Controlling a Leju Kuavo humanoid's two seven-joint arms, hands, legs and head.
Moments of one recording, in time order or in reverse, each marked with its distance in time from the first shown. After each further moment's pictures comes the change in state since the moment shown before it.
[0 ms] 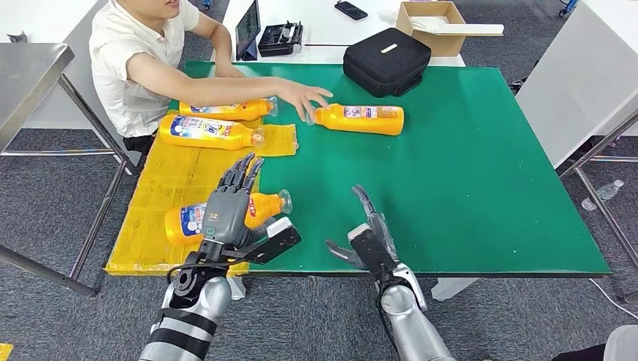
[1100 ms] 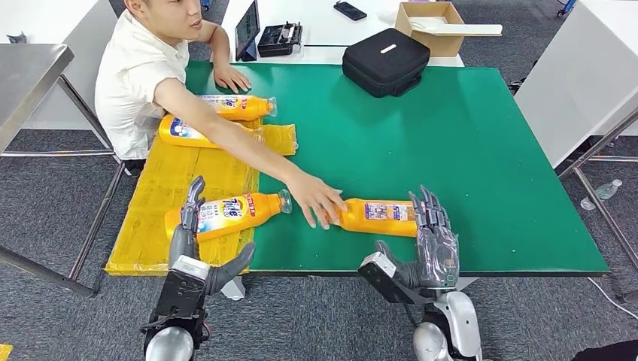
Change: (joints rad) left arm 0.329 -0.008 0.010 -0.413 0.668 -0.177 -0.186; right arm 0.276 -0.019 -0.090 -0.498 0.678 -0.253 0.231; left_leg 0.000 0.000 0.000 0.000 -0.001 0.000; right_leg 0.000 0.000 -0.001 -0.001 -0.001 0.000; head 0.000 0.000
